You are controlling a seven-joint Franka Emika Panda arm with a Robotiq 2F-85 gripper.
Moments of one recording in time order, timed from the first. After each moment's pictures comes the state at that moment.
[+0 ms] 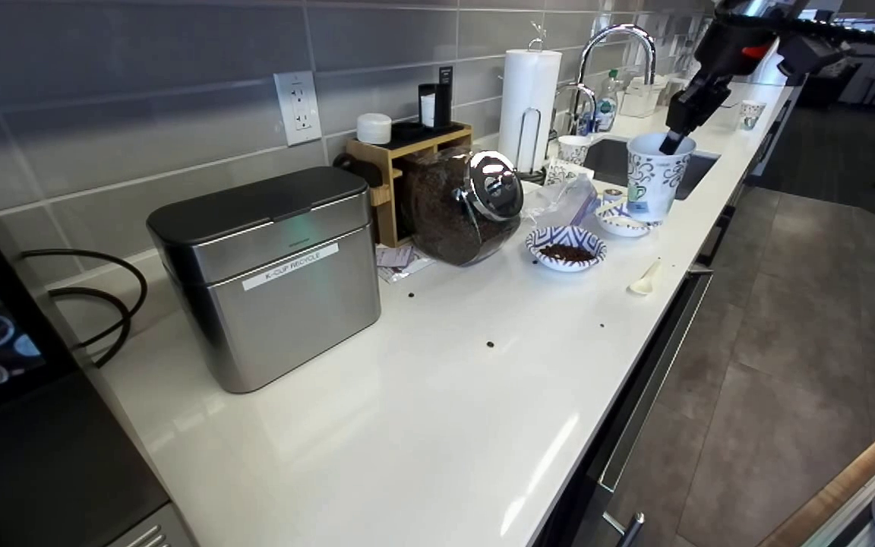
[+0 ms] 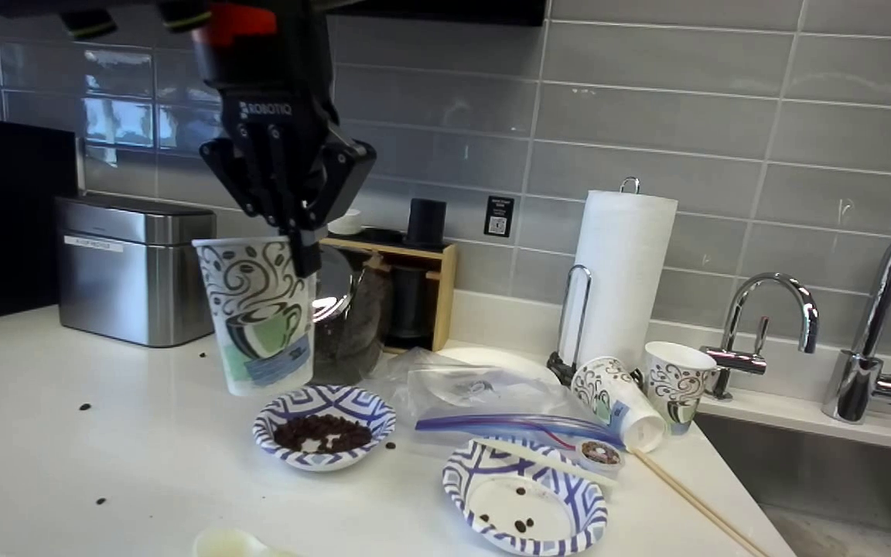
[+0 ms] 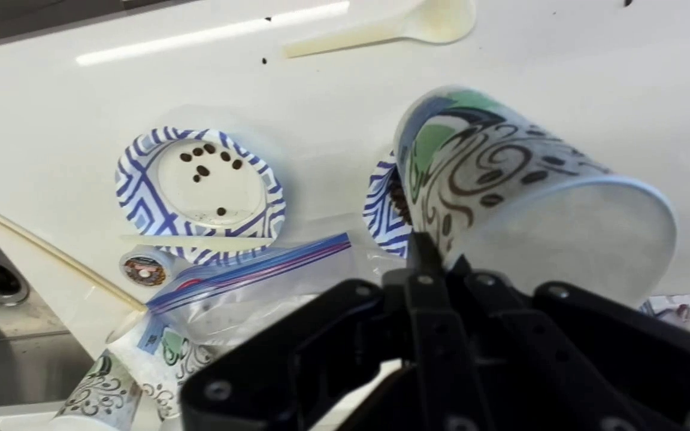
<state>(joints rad) 0.18 -0.49 -0.22 -2.54 -0.13 2.35 -0.17</state>
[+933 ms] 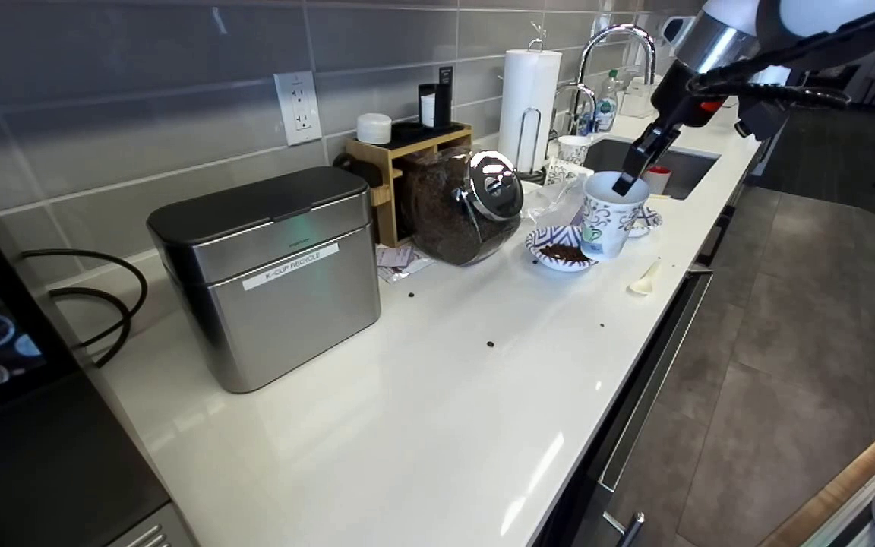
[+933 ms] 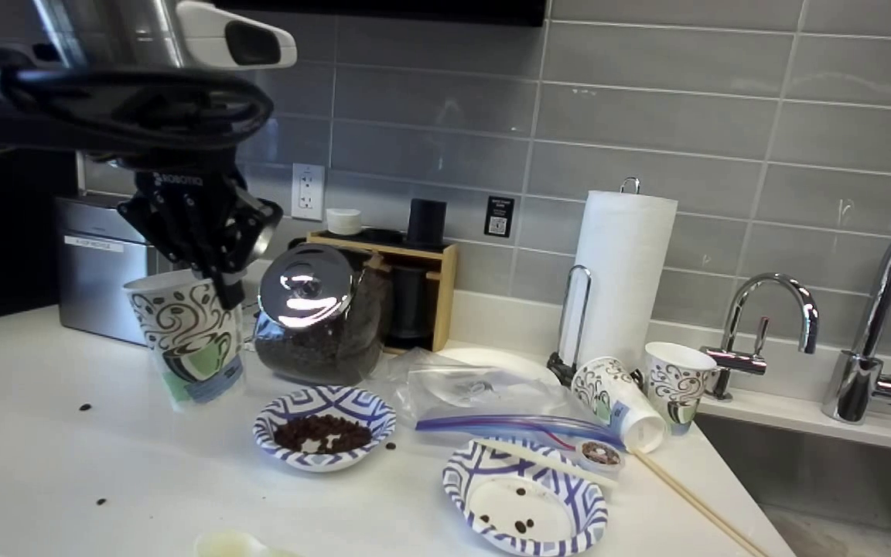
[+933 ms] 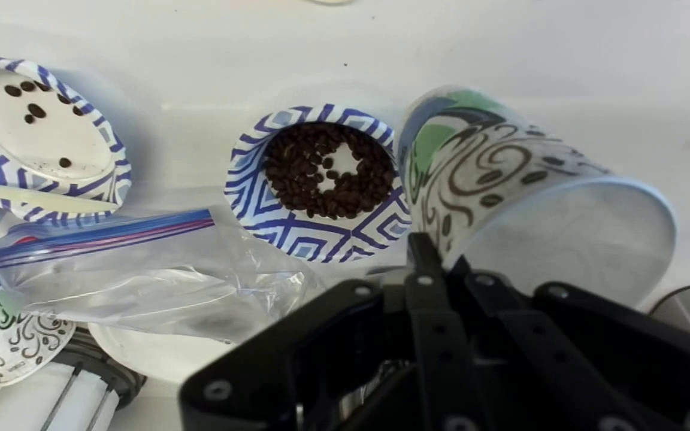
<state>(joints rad) 0.20 -0.47 -0.06 -2.71 0.00 2.62 -0.24</state>
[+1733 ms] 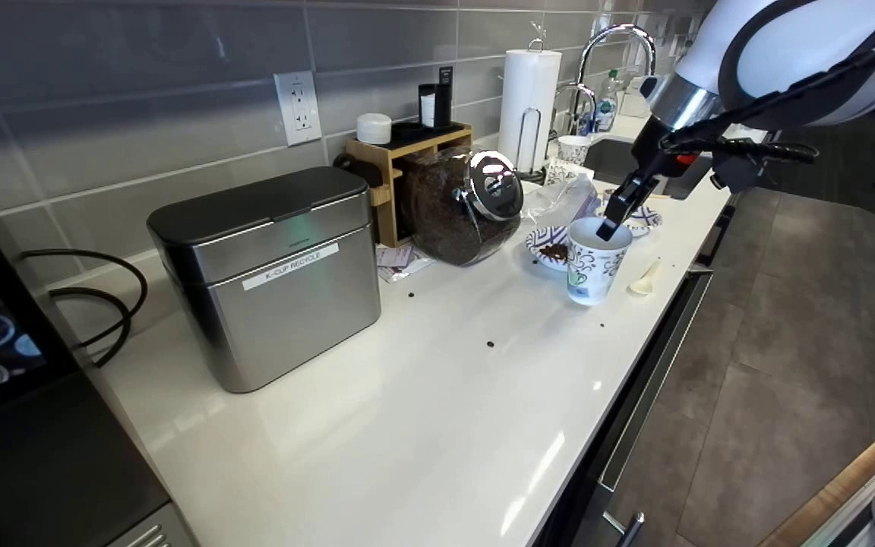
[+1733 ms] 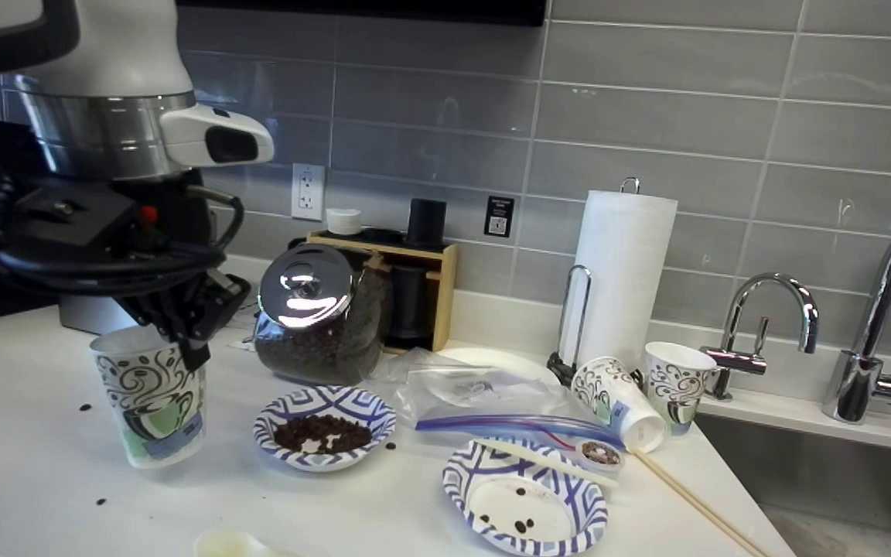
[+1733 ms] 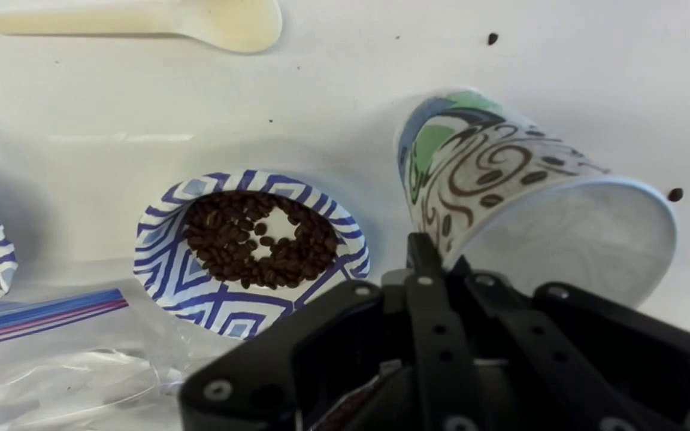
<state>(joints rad) 0.28 -0.34 -0.07 -2.75 0.11 2.73 -0.29</state>
